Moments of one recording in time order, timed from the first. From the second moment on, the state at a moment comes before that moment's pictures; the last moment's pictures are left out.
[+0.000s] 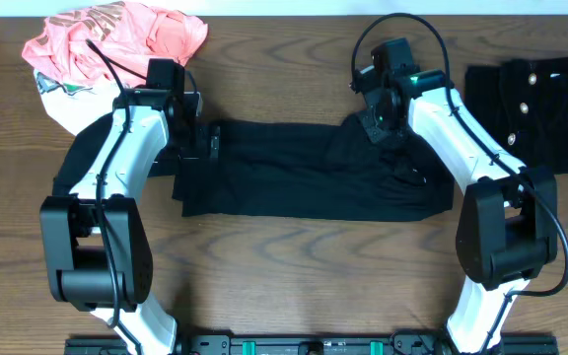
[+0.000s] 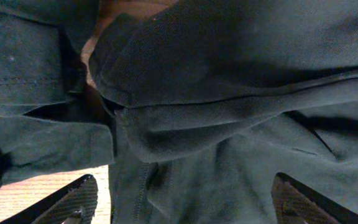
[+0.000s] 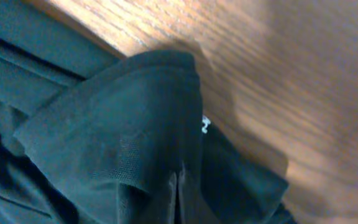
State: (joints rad) left arm -0.05 1.85 1.37 -0.90 0.08 -0.04; right arm 0.27 2.00 1.56 -0.82 0.00 -0.21
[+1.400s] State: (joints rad) left arm -0.05 1.85 1.37 -0.90 0.08 -0.03; right arm 0.24 1.95 1.55 -1.19 0.03 -0.11
